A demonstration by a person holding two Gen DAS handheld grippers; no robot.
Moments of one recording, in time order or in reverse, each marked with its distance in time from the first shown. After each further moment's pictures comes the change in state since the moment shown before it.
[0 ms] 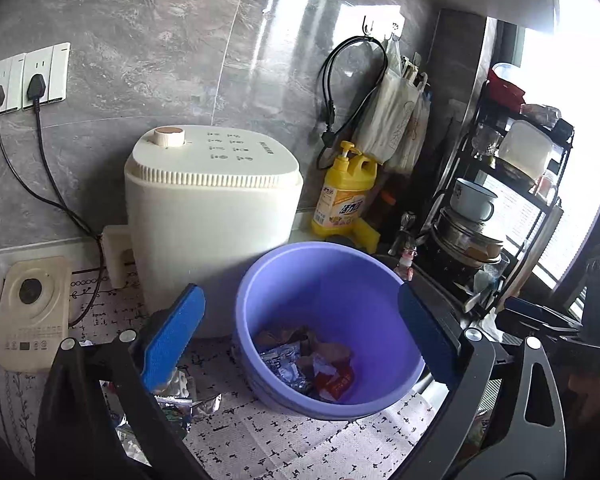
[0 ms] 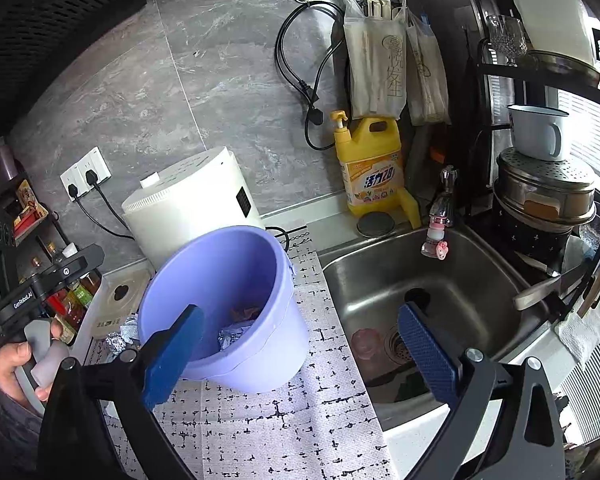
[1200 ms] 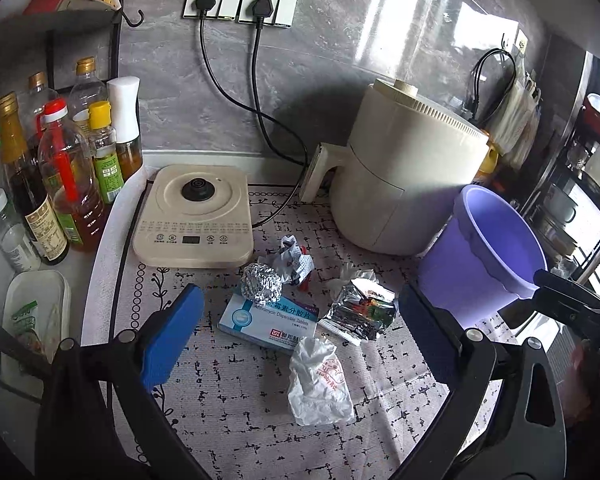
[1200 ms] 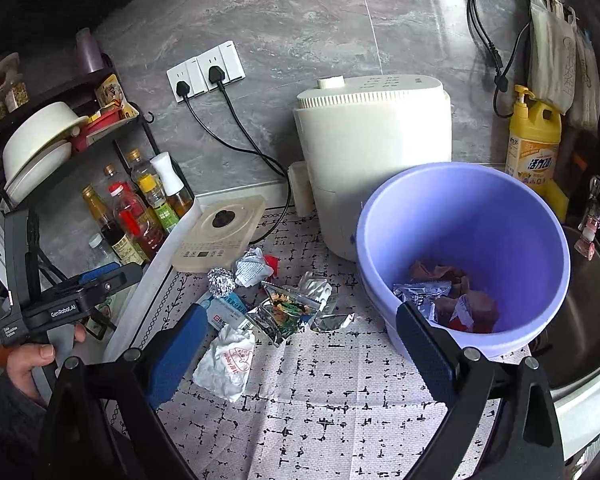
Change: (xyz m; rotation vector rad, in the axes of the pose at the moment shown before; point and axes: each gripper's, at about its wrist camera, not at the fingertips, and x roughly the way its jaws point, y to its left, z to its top) left arm -0.112 0.179 -0.090 -0.187 0.094 0.280; right arm 0.057 0.205 -0.062 -0.228 0.172 0.241
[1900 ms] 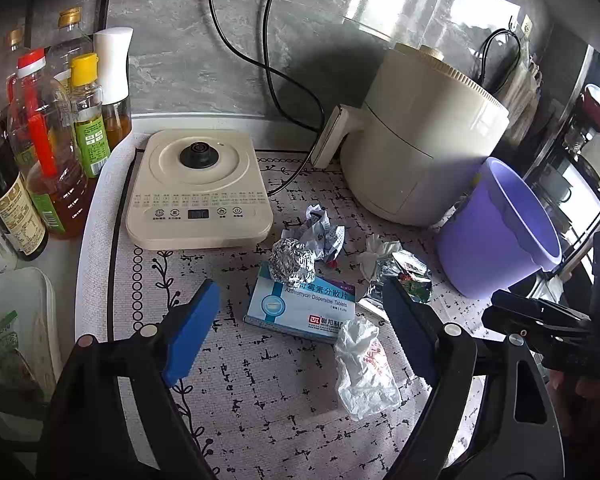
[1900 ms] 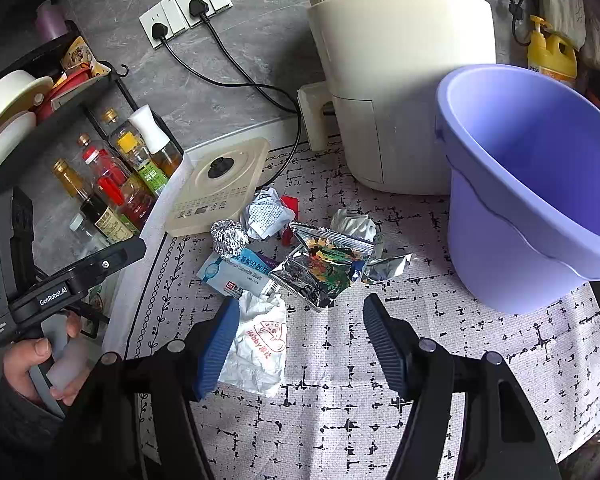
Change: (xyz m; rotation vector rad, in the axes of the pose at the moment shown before) left arm 0.048 0.055 -0.003 0.025 0.112 -0.099; right arm 0.082 0.038 -0.035 0.123 0.159 -0.025
